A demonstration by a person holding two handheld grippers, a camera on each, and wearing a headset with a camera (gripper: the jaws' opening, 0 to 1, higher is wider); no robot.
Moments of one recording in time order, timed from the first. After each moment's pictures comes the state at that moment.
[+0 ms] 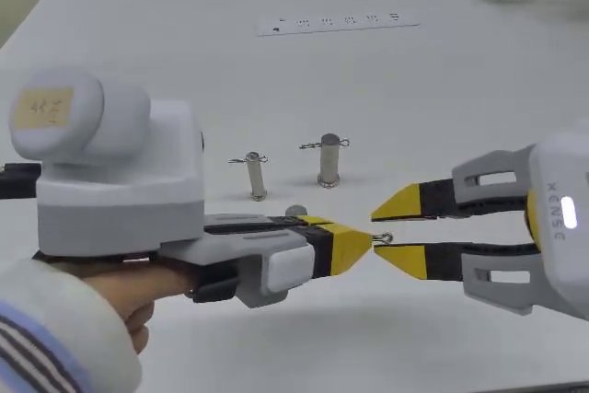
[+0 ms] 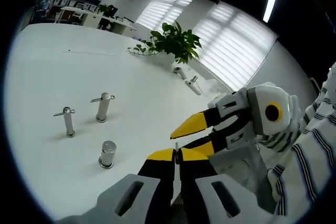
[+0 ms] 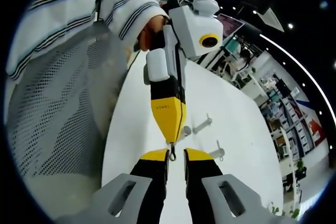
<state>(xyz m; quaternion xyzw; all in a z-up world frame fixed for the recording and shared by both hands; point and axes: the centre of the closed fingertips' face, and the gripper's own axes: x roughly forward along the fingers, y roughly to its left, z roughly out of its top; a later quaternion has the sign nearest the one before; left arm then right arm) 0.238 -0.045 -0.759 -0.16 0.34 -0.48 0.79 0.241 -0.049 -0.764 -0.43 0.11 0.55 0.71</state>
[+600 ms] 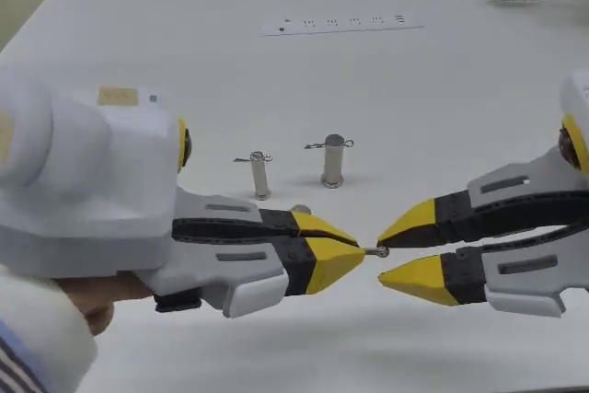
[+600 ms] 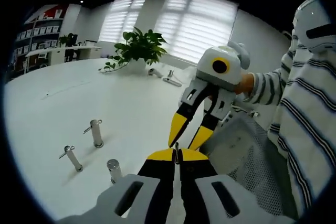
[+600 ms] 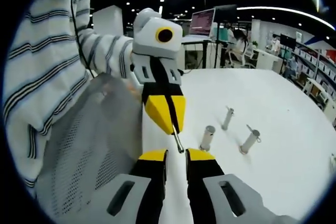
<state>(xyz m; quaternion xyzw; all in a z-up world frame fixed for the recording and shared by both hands) 0.219 -0.040 -0.747 0.00 0.23 -0.59 0.77 0.216 -0.040 -0.765 -0.19 0.23 0.63 0.72</state>
